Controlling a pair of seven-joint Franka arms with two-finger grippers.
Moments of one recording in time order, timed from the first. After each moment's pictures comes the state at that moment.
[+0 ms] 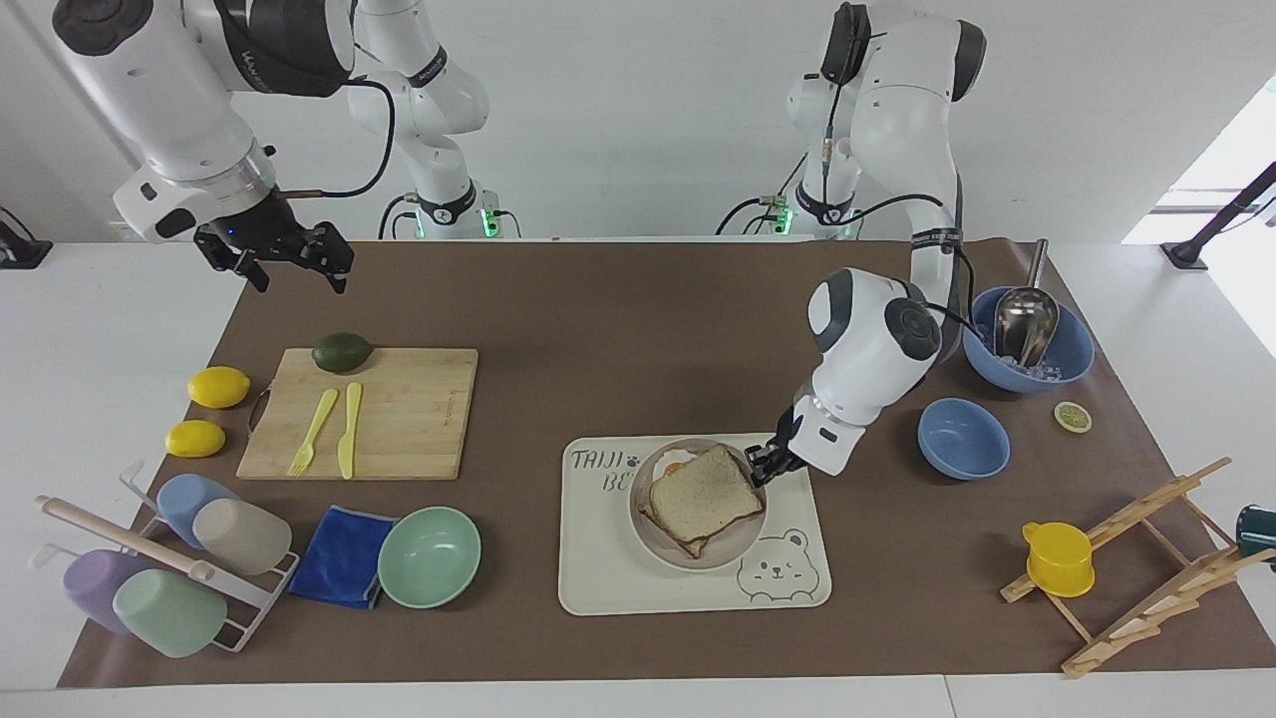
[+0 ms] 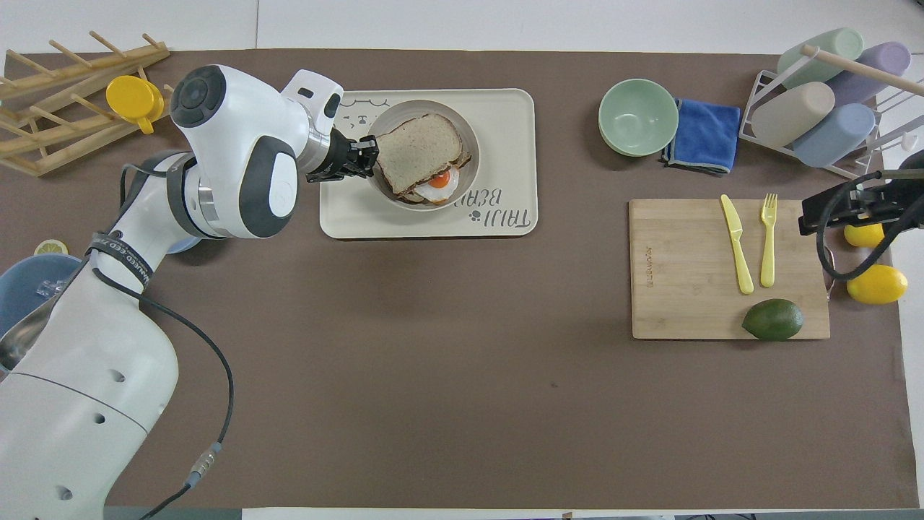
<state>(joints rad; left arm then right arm) -0.32 0.56 -0.06 -1.55 -0.32 2.26 -0.39 -0.02 0.03 -0.01 -1.58 -0.02 1.52 0.00</state>
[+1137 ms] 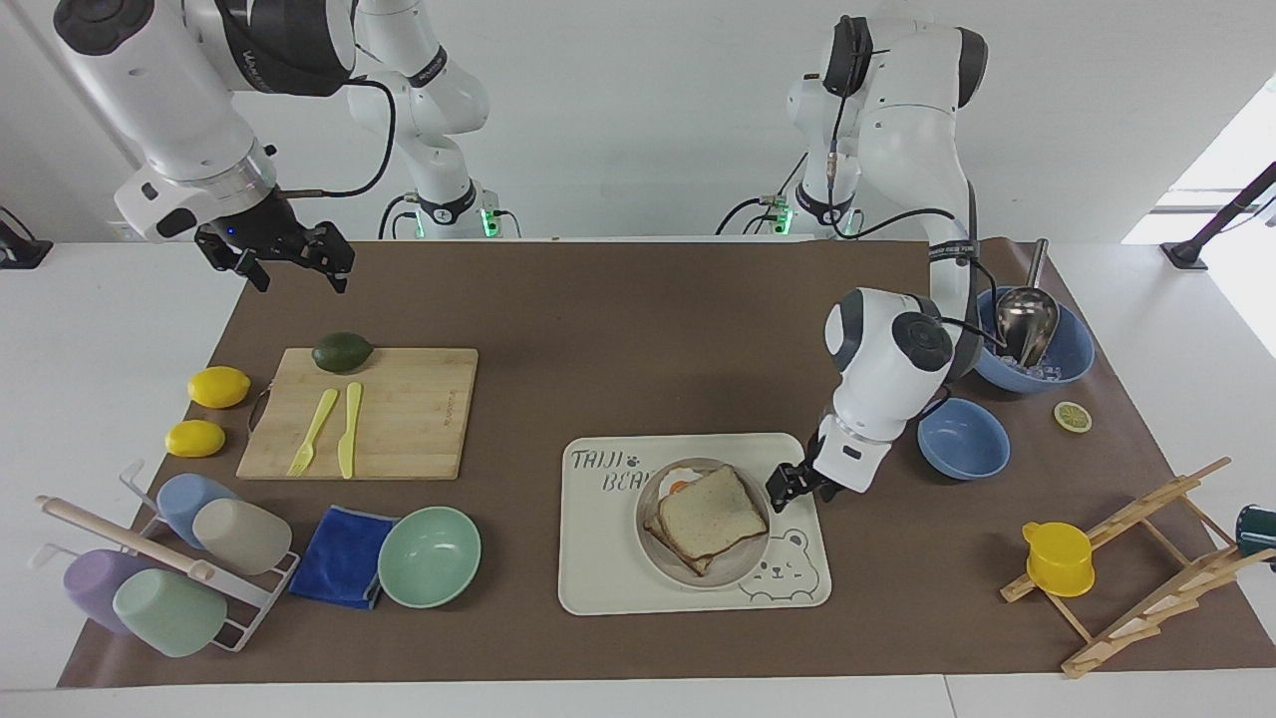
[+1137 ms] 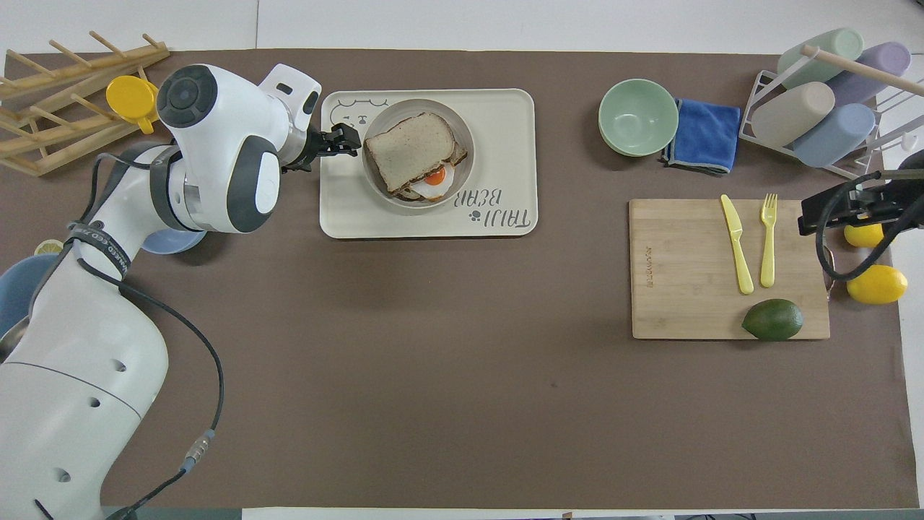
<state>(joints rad) -0.32 0.56 0.02 -1.55 -0.18 2.30 -0.38 -0.02 0.03 -0.01 -1.58 -0.02 1.52 0.00</state>
